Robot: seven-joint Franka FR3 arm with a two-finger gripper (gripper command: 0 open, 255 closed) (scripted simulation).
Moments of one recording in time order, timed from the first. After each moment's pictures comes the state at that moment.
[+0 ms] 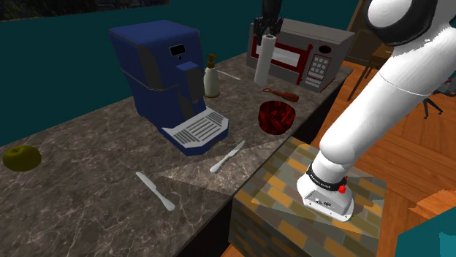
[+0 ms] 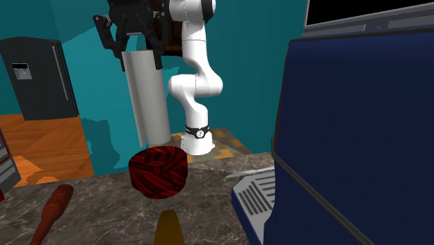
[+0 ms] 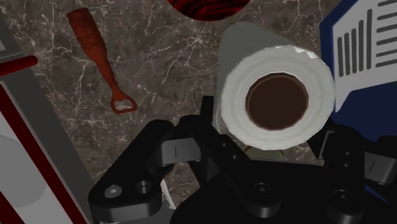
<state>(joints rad) -0.21 -0.13 -0.24 -1.73 0.02 1.56 -0.08</state>
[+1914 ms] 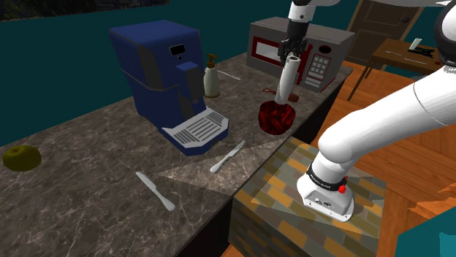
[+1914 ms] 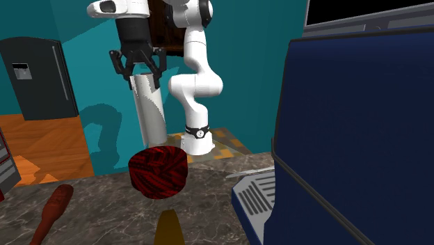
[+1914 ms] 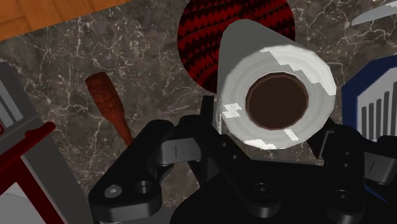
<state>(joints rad) -0.27 -0.49 -0.27 -2.22 -0.08 1.69 -0.13</state>
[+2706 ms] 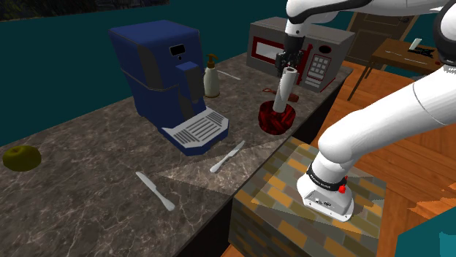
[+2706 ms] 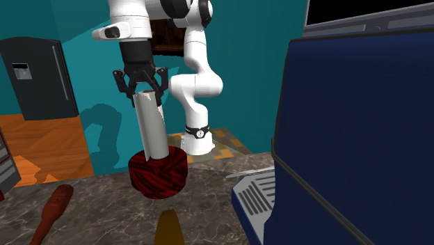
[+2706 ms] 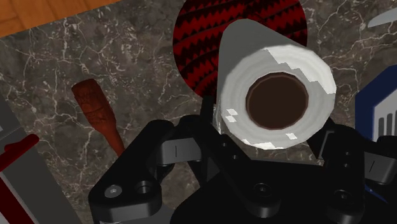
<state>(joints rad) -0.27 -0.49 -0.29 -2.34 -0.09 1.82 -0.14</state>
